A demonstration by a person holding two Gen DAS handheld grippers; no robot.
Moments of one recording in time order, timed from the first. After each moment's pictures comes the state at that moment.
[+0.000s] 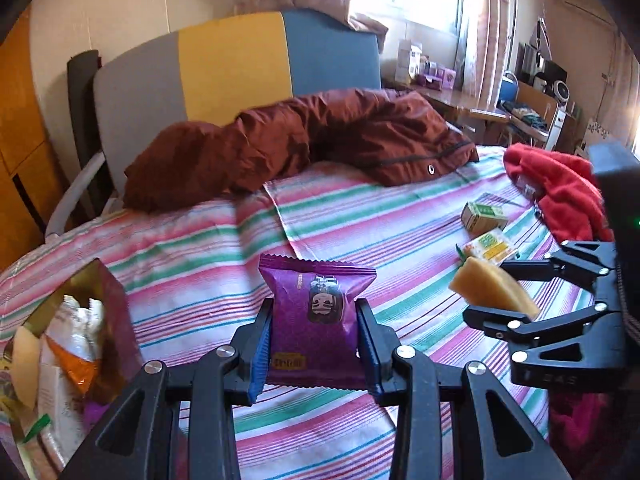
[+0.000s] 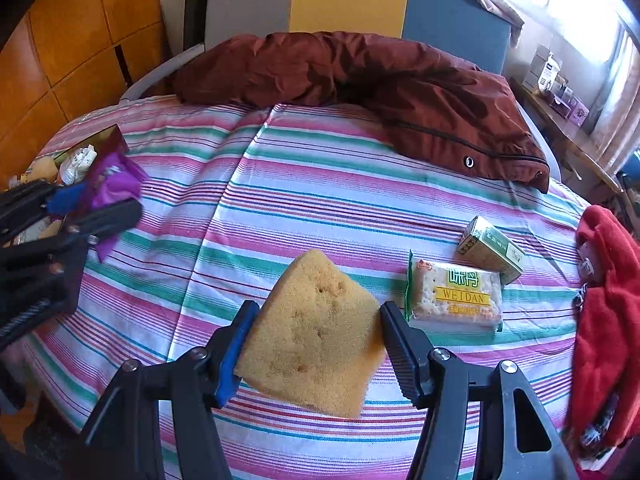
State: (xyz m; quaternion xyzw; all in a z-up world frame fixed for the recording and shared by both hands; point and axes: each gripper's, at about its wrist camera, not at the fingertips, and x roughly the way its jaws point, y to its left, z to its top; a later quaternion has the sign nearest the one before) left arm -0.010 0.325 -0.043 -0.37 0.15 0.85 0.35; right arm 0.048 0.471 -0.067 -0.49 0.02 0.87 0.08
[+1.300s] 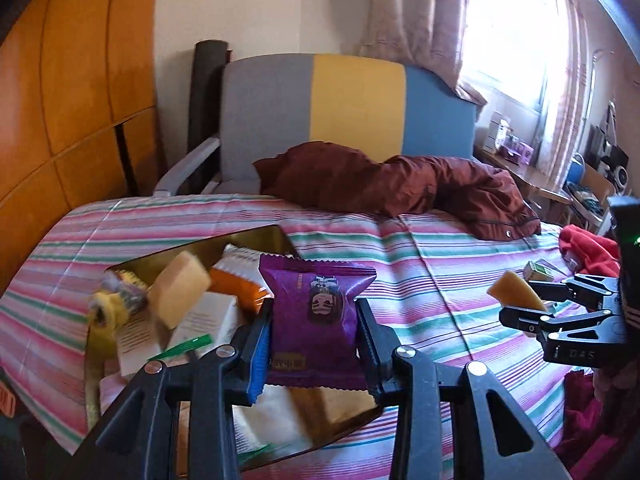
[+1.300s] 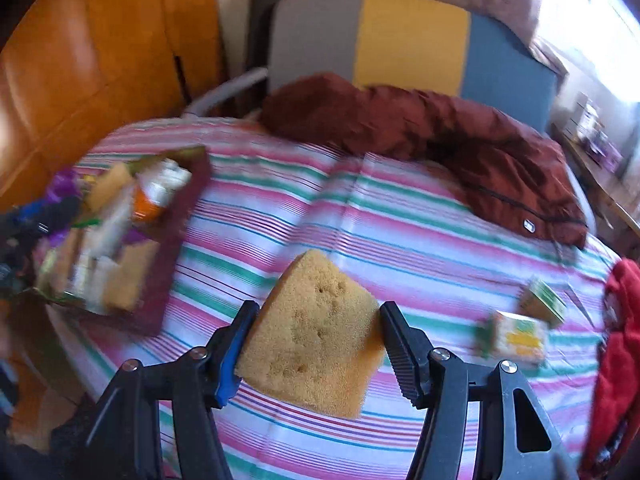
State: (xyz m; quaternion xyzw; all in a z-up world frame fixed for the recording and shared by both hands) left arm -0.007 0.146 -0.004 -0.34 0.05 0.91 0.22; right arm 0.035 0.369 -0.024 -0.43 0.01 0.90 -0.02
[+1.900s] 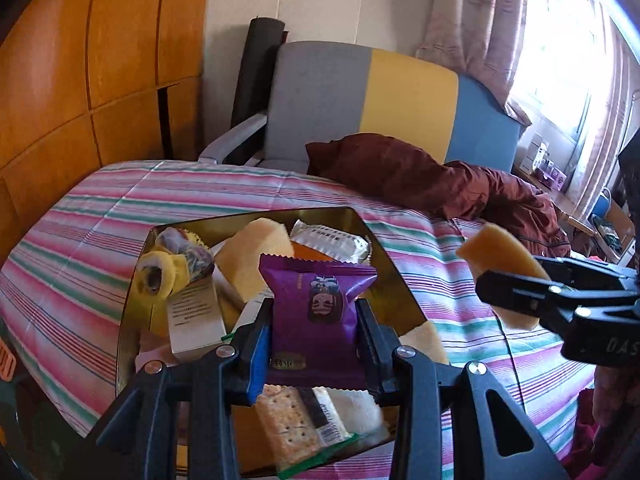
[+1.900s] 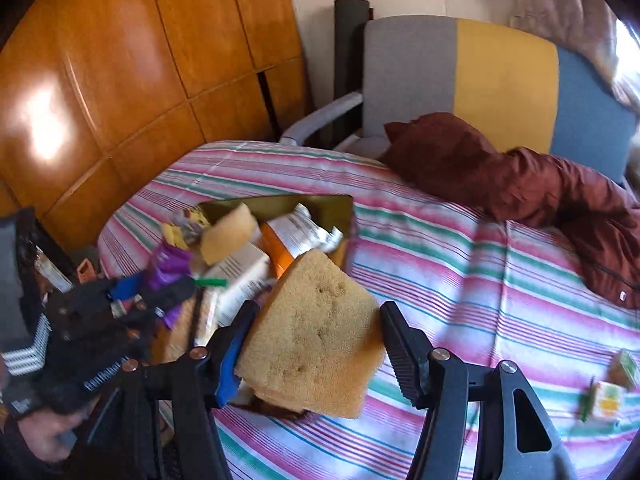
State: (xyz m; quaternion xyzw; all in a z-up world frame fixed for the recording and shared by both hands) left arm -0.034 0.080 -0.027 -0.37 0.00 0.92 0.17; right arm -0.018 0.256 0.000 -0.40 0.03 0.91 -0.13
